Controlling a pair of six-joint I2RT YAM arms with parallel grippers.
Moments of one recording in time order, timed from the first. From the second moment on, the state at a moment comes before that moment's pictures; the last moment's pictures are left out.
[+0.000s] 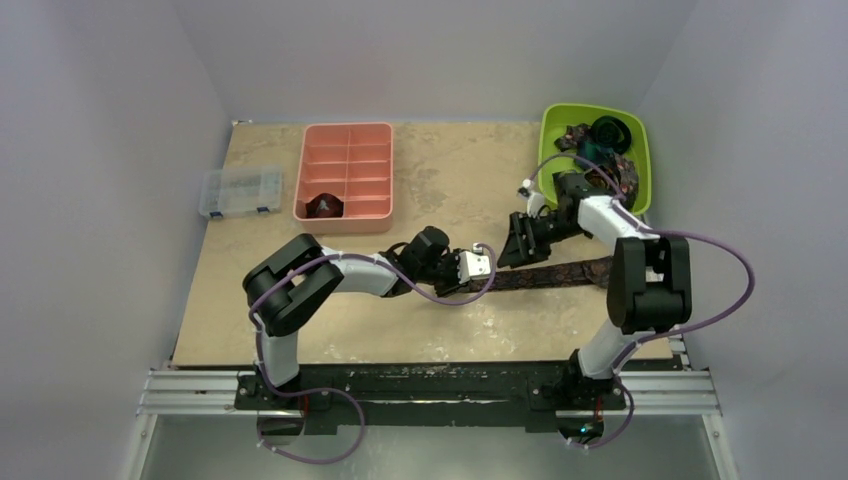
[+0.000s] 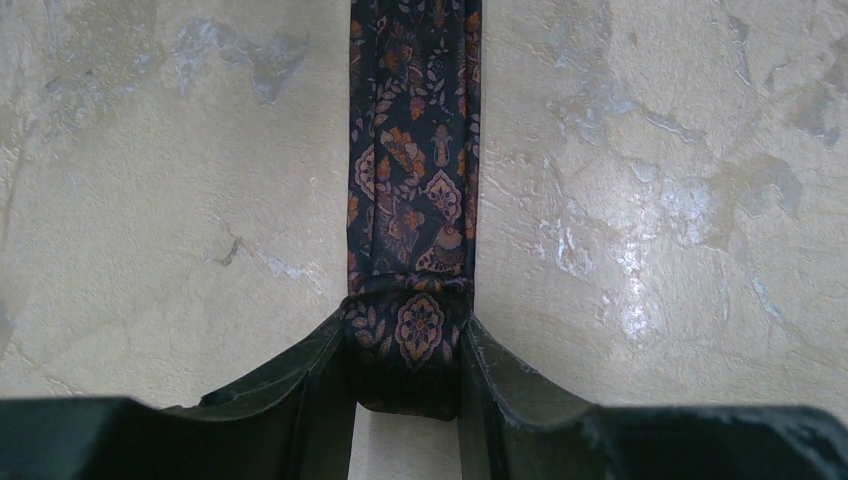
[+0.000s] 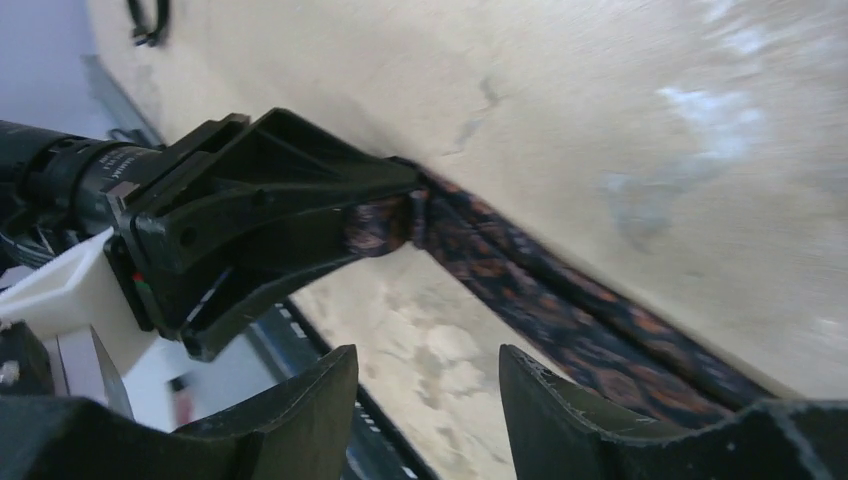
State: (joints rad) left arm -0.88 1.89 0.94 0.28 0.37 0.46; right arm 0.00 1.67 1.14 -0.90 -0.76 -0.23
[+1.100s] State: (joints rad) left arm -0.87 1.89 0.95 0.26 0.37 0.44; right arm 0.27 1.79 0.91 -0.30 -0.90 0.24
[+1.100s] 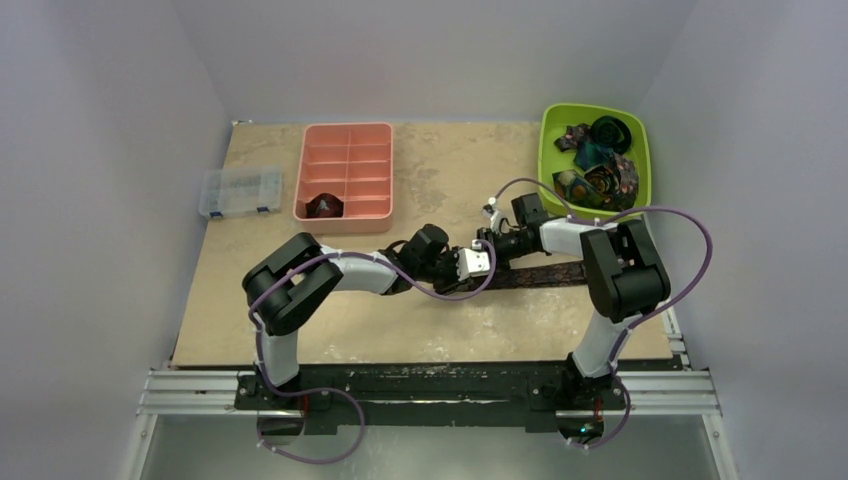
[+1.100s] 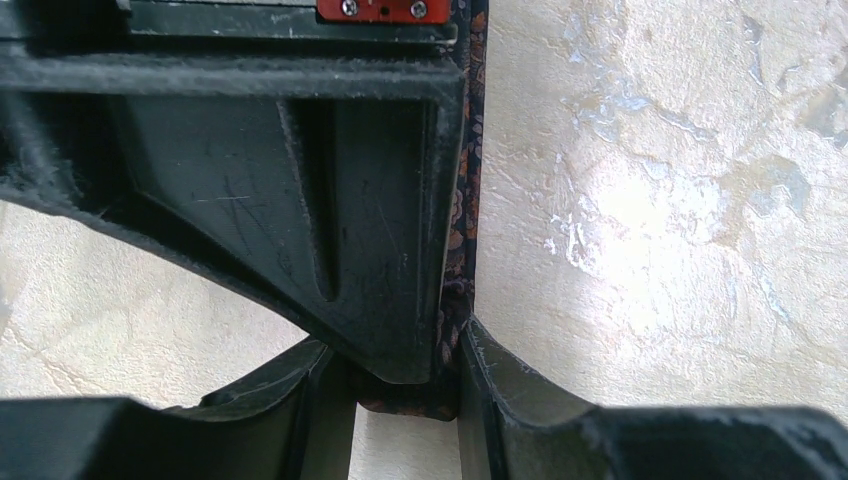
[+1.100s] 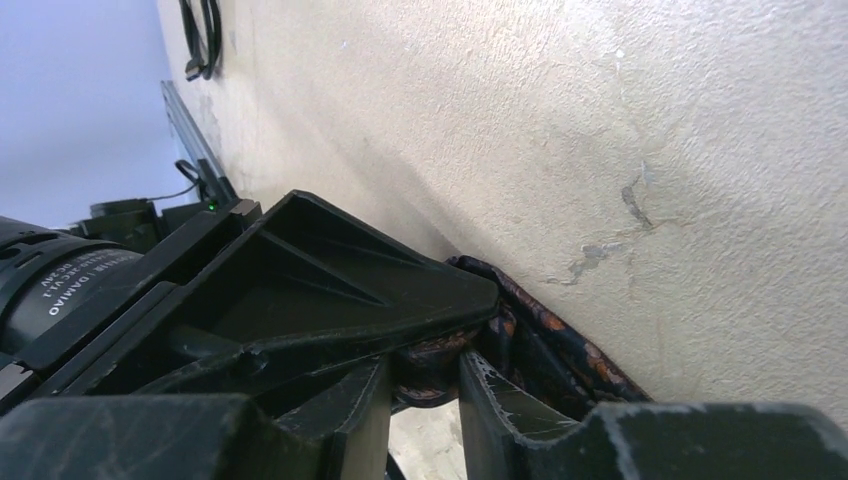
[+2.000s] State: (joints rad) left arm -0.82 1.88 0.80 0.53 0.46 0.34; right arm 0.21 1.85 0.92 -0.34 -0.88 0.16
